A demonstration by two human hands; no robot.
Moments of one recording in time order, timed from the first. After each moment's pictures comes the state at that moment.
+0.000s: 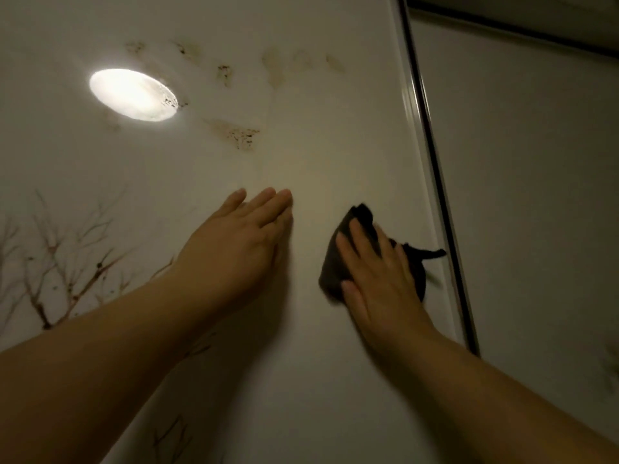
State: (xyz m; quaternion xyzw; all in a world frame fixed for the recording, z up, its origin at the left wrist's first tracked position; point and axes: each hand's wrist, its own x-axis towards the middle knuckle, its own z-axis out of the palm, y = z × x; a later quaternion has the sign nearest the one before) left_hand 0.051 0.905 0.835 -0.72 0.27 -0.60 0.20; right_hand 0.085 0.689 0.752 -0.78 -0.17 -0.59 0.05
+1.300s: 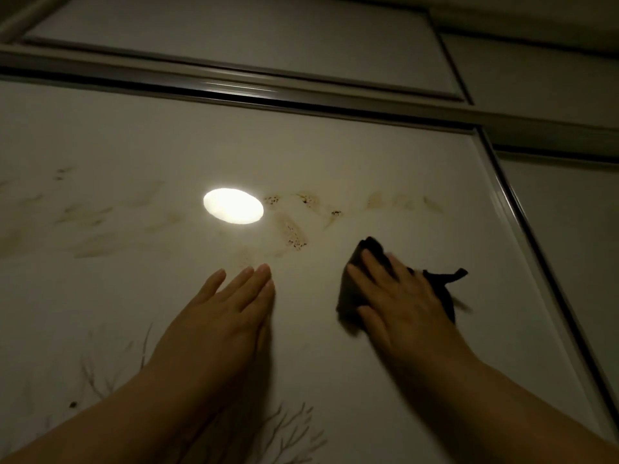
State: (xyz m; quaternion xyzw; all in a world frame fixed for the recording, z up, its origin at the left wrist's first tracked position) left_hand 0.034 1.026 0.884 -0.70 0.11 -0.68 0.19; right_hand 0.070 0.774 0.902 -0.74 -0.22 -0.63 -0.02
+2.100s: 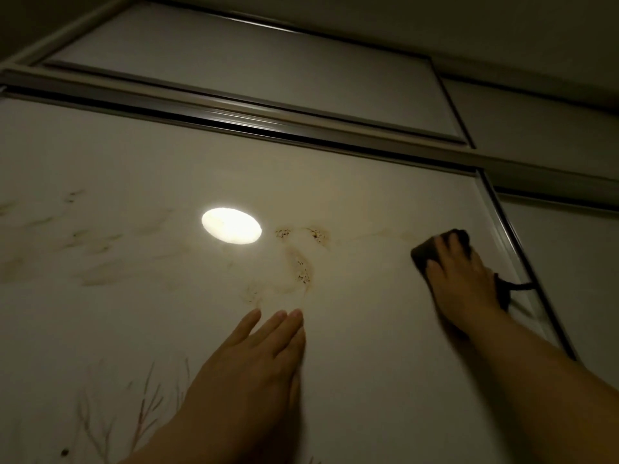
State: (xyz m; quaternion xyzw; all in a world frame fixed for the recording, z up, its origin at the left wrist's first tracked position) left_hand 0.042 1.008 0.886 -0.69 0.18 -0.68 0.16; right_hand 0.093 0.715 1.013 -0.75 -0.03 -0.64 0.13
